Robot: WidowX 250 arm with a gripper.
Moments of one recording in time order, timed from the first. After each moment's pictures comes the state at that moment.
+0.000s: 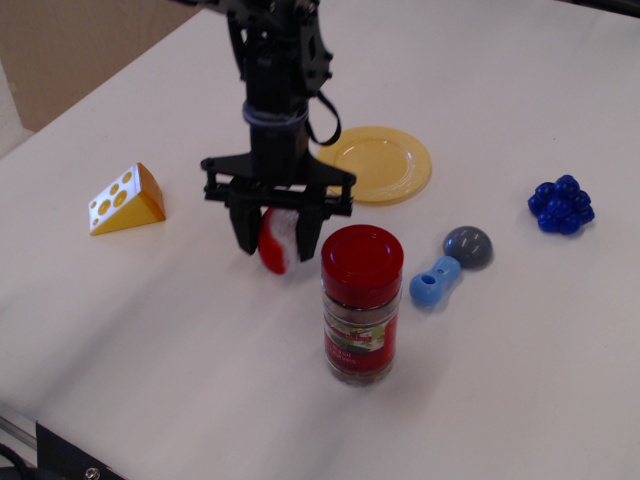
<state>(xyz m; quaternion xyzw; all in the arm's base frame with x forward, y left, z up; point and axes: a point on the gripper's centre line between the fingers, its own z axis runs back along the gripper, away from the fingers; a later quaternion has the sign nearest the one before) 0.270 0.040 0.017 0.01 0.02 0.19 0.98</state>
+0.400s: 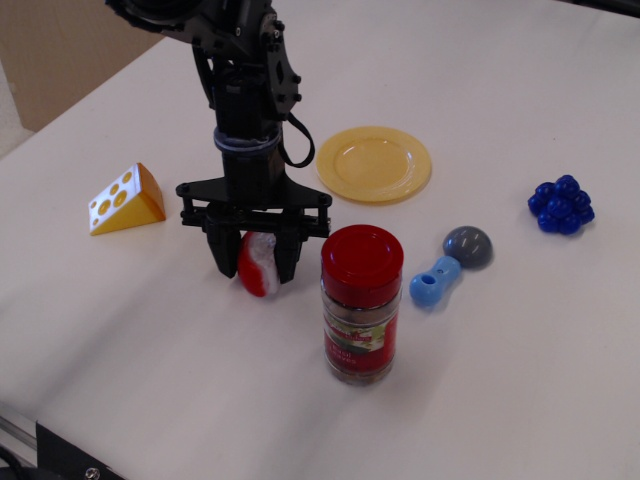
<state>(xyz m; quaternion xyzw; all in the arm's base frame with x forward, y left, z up) 0.255 0.047 0.010 -0.01 0.03 0.20 0.98</state>
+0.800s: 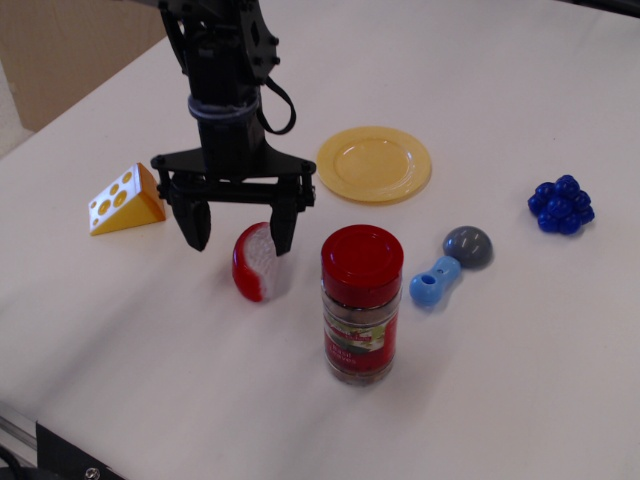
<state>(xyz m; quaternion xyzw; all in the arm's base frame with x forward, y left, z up) 0.255 0.049 0.044 0.00 0.00 0.21 0.98</state>
